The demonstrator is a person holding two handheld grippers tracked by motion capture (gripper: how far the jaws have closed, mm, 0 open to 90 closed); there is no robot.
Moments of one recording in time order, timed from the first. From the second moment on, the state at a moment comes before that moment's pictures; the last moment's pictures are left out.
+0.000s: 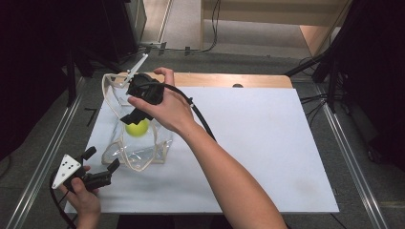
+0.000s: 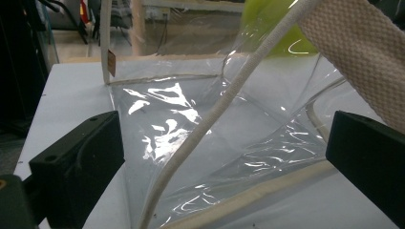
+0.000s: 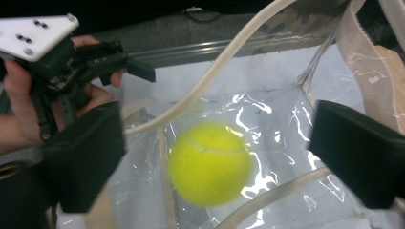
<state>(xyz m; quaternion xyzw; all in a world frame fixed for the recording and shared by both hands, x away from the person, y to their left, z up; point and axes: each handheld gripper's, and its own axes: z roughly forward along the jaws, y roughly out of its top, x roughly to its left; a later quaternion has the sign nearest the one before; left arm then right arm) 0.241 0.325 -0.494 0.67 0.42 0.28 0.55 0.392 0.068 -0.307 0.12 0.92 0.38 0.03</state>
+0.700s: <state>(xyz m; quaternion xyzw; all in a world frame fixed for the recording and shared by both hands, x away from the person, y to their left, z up) 0.241 0.323 -0.495 0.67 0.41 0.28 0.55 0.375 -0.009 -0.326 0.18 0.90 0.40 0.06</state>
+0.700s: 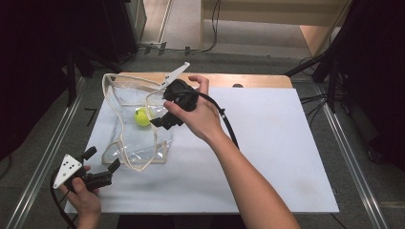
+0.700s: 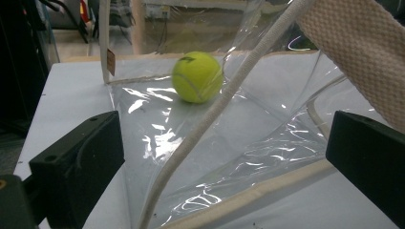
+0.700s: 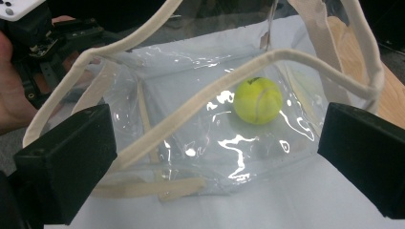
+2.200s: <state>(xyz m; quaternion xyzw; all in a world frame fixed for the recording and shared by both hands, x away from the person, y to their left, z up) 0.241 0.324 -0.495 0.67 0.41 0.28 0.55 0.347 -0.120 -0.382 0.26 0.86 0.42 0.11</state>
